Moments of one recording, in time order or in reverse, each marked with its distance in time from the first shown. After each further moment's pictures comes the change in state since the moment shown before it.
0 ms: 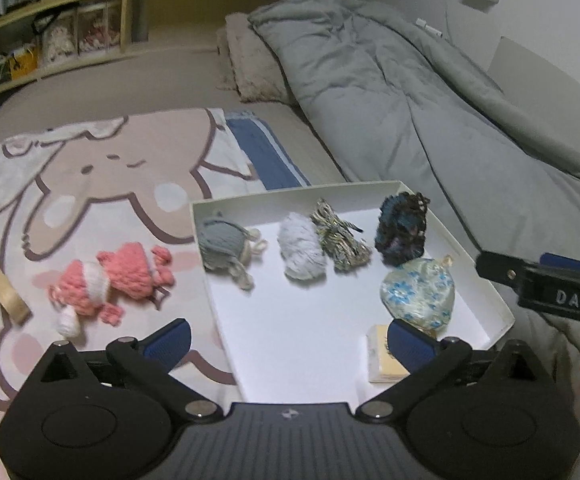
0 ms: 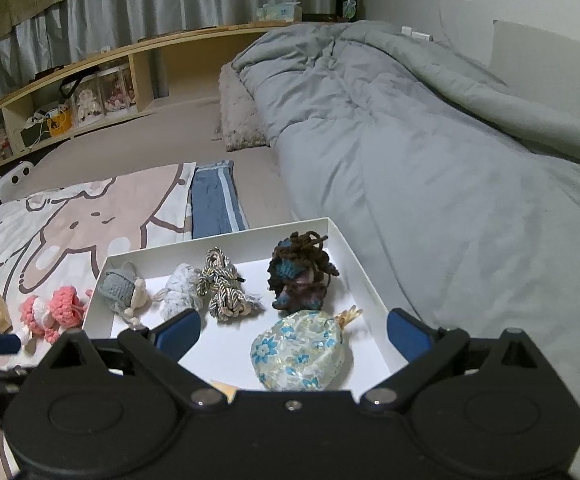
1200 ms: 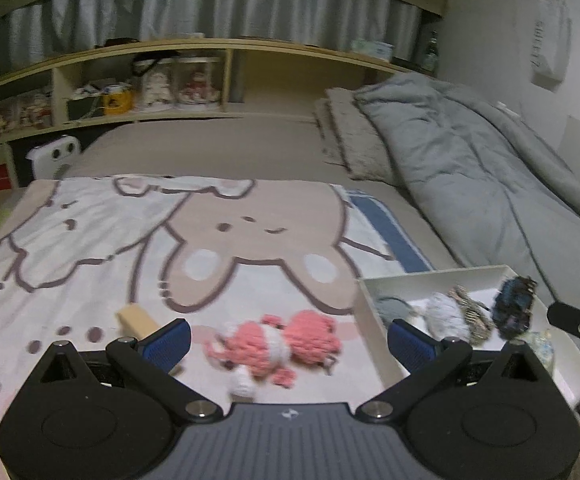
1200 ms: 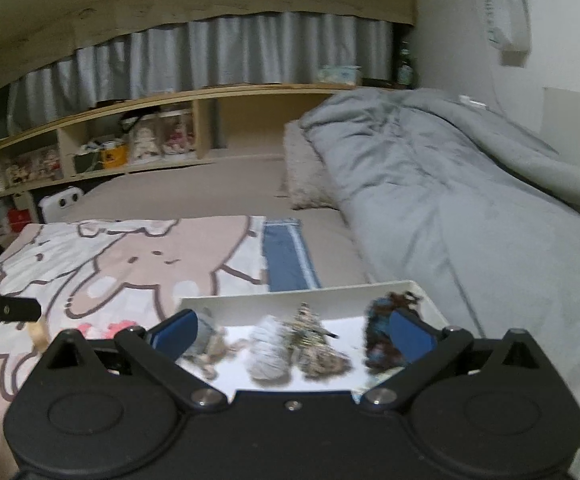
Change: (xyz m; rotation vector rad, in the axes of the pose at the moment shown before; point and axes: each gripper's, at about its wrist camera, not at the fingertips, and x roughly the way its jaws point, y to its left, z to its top) left arm -0.048 0.131 0.002 -0.088 -0.221 0.184; right arm 0.003 0.080 -0.008 -0.091 -0.214 0.139
